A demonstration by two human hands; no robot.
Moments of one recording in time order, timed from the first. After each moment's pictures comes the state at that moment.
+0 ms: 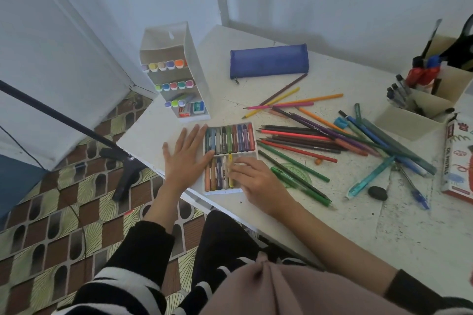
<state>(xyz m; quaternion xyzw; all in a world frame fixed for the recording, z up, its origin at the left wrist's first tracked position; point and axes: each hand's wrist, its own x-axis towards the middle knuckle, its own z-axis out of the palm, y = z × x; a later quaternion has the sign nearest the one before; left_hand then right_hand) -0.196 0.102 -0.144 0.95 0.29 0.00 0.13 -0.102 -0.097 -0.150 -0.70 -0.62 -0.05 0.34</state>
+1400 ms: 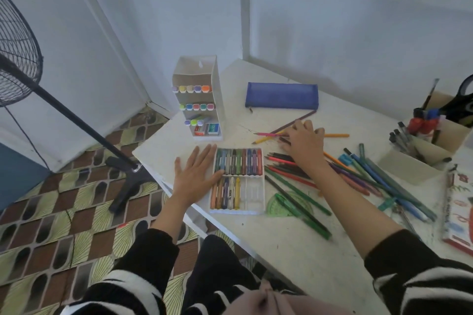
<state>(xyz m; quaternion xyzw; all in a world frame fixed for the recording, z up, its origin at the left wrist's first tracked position) -0.195 0.103 -0.143 0.95 0.29 -0.03 0.13 0.039 -0.068 -0.099 -0.92 -0.39 -0.06 0.03</state>
